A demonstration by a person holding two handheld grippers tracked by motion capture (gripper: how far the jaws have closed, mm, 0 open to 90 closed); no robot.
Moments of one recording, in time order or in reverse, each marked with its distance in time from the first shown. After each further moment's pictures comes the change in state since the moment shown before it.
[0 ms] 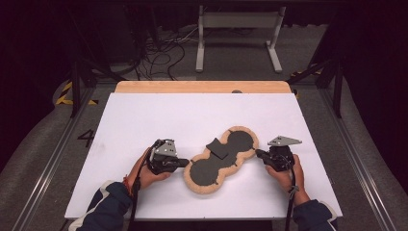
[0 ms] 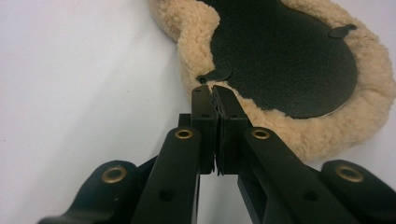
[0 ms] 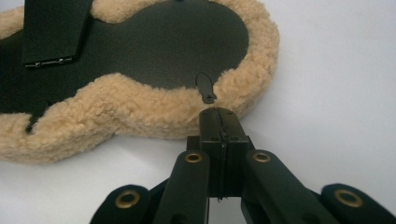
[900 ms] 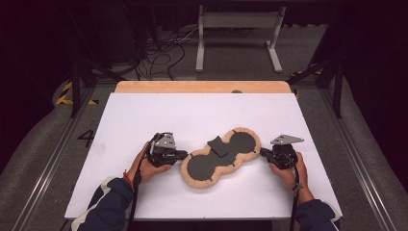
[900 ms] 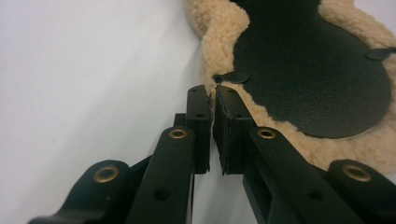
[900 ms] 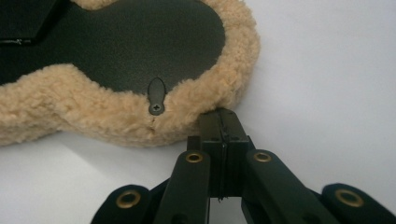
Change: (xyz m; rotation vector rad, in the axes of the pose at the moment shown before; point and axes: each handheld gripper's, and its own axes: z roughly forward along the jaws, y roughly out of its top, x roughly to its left) left arm 0.018 0.002 0.004 -0.019 0.056 -0.024; right arm -0.019 -0.003 0.005 0.008 -0.012 -0.034
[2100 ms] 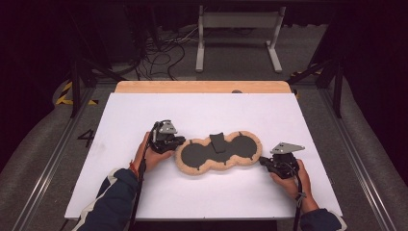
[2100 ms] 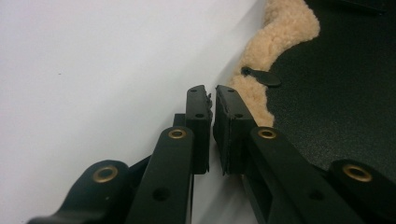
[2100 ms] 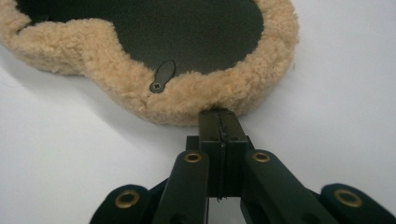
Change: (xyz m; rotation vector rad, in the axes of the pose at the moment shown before) left arm 0.040 0.010 0.014 0.013 0.168 -0.101; right arm 0.018 -0.013 -0.016 0.033 0.050 -0.057
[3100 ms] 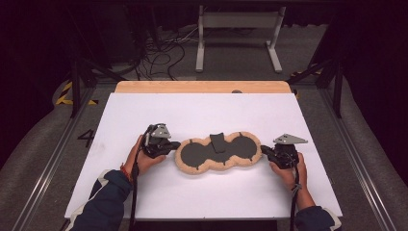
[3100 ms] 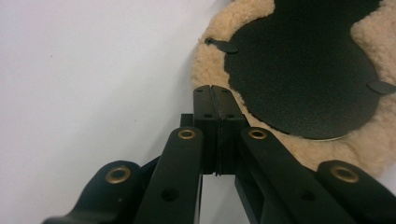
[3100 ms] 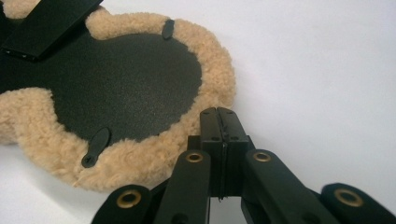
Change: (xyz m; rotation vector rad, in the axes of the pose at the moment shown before) left arm -0.009 -0.011 -0.026 0.012 -0.034 0.004; right arm -0.016 0.013 0.009 -0.093 -0.089 0.102
